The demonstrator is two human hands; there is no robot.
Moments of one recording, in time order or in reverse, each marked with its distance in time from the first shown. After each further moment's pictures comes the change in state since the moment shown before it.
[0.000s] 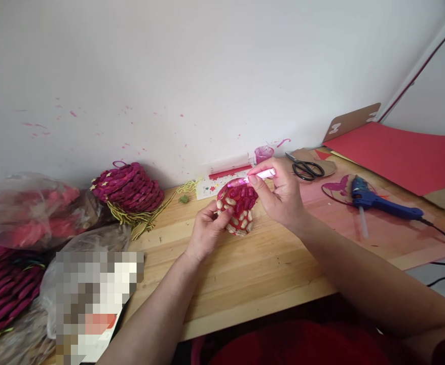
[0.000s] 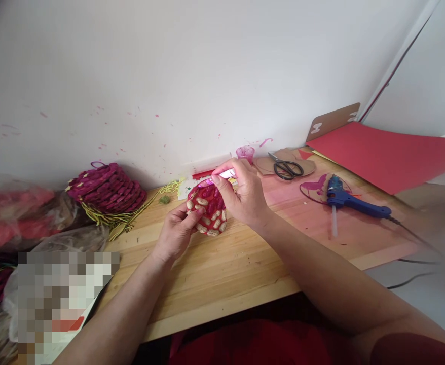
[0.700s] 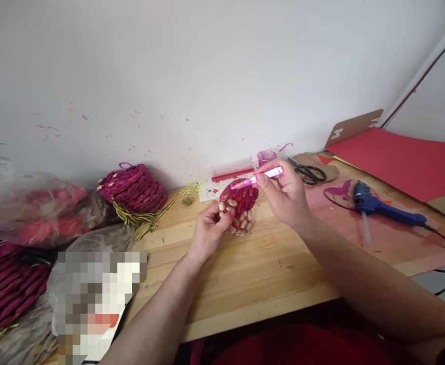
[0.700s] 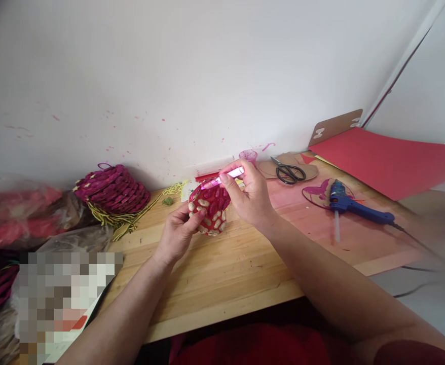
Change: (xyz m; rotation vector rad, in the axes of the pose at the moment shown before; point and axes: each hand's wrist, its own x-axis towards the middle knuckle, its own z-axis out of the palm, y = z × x) left_hand -0.001 0.004 -0.002 0.164 -0.008 0.135; right_hand 0.002 0.003 0.000 0.280 -0.014 0.166
